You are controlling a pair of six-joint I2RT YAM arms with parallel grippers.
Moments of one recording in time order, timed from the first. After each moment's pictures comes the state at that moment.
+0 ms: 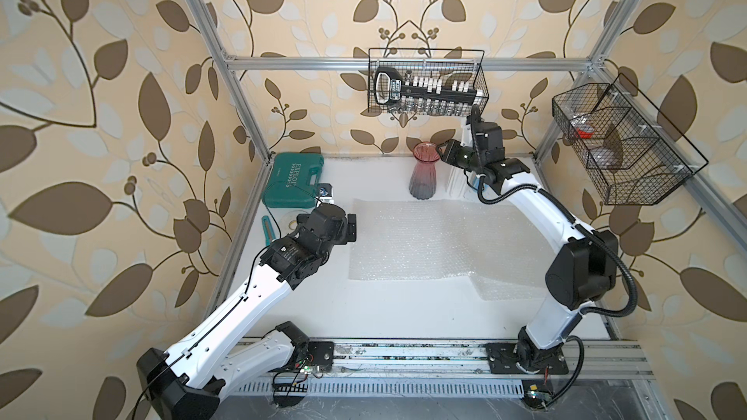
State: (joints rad) left arm -0.58 0.97 0.97 -0.66 -0.54 -0.41; right arm 0.29 1.70 1.58 -0.28 -0.13 0.53
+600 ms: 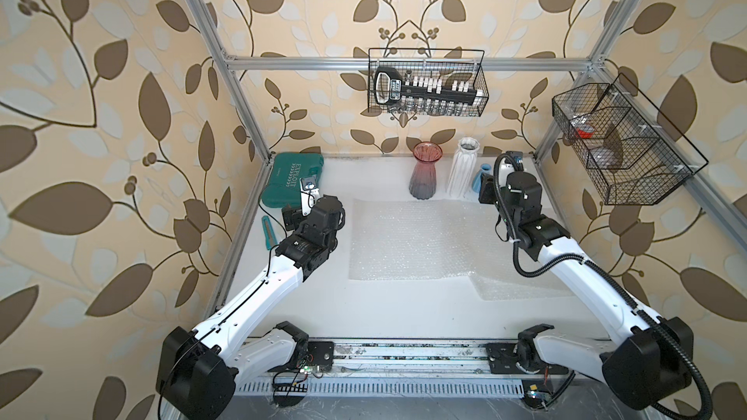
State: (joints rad) left arm -0.42 1.08 0.80 -0.22 -0.87 -0.27; right arm 0.29 1.15 0.91 -0.06 0.38 0.22
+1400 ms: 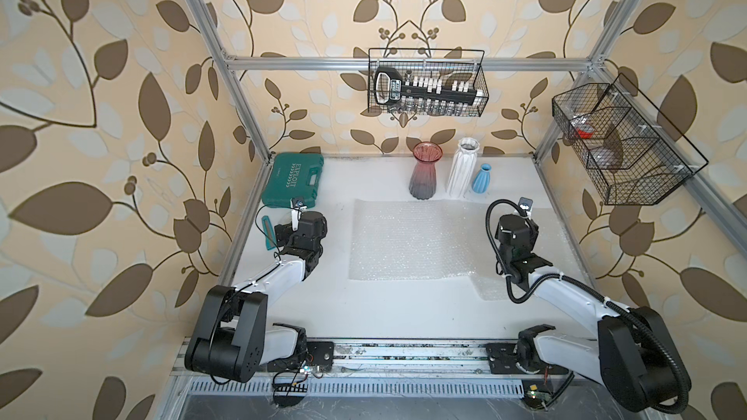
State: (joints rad) left arm -0.13 1.31 0.52 0.18 -0.60 -0.16; right arm 0.20 1.20 0.45 0.30 0.79 0.17
